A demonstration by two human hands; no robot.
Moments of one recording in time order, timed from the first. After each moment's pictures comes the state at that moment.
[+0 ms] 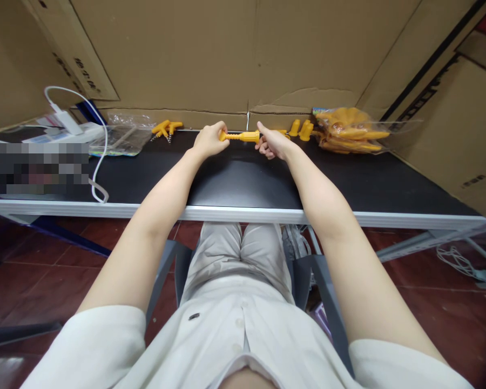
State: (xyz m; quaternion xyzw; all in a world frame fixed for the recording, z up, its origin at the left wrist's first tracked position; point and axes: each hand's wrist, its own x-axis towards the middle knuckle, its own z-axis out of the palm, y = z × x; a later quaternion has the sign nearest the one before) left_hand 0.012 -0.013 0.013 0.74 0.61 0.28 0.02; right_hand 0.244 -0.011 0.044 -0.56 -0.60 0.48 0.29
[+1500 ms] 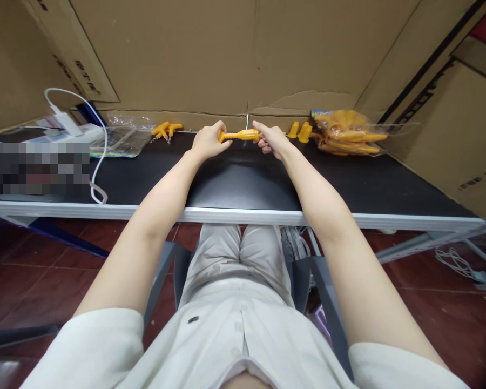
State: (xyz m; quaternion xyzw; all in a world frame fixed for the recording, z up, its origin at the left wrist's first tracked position) left_hand 0.011 -0.015 0.012 0.74 0.60 0.31 0.00; right_hand 0.237 -0.010 0.044 -0.52 -0.62 0.43 0.39
